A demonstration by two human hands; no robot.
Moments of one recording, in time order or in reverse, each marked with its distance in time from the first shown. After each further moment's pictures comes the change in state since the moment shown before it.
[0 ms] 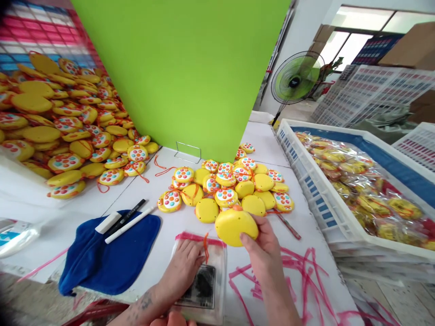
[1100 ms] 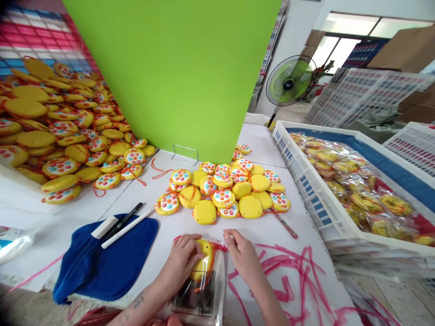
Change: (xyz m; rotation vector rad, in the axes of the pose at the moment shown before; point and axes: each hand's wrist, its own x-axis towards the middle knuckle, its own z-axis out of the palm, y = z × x) left_hand 0.016 0.004 -0.025 -0.243 0.013 -0.173; right_hand -0.002 0.044 -0.005 -0.869 -0.218 0.088
